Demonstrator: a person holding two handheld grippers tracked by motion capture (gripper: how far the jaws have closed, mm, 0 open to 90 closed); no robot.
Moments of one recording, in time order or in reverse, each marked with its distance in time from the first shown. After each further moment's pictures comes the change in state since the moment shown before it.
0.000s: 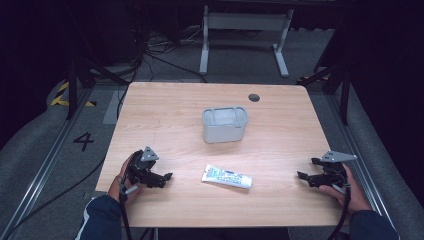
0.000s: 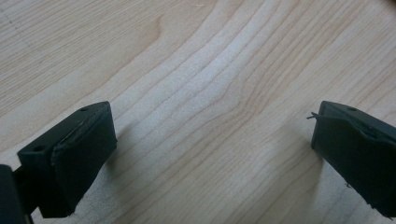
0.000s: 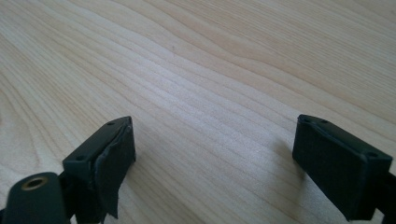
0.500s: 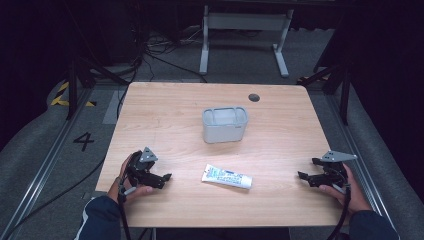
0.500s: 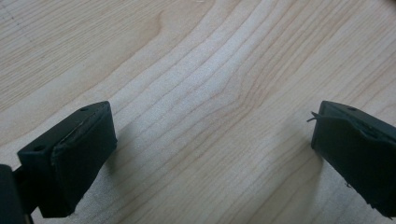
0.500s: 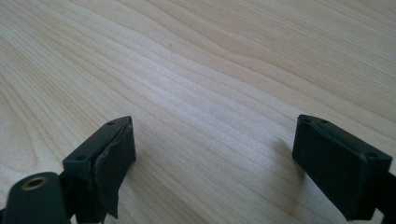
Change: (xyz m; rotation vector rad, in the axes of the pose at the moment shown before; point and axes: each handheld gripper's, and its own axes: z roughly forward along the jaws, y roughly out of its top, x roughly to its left) left arm 0.001 -0.003 -0.002 0.000 -0.003 0.007; right arm -0.001 0.000 -0.001 0.011 -0.007 0.003
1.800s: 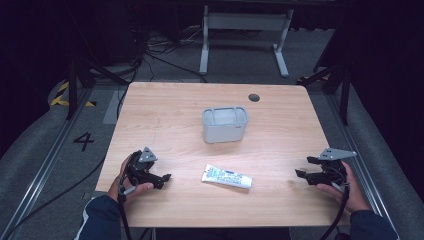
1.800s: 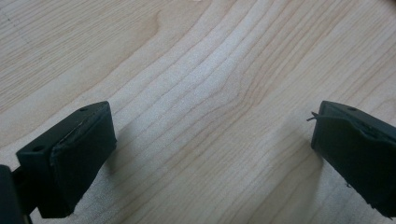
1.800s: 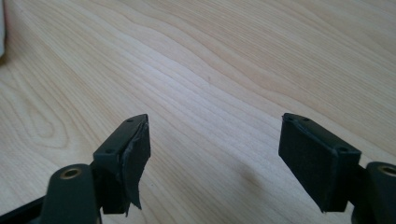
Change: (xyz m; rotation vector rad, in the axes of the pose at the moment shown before) left arm 0.001 -0.001 0.000 -0.002 -0.011 0.009; right arm 0.018 0.024 -0.013 -0.006 0.043 -0.047
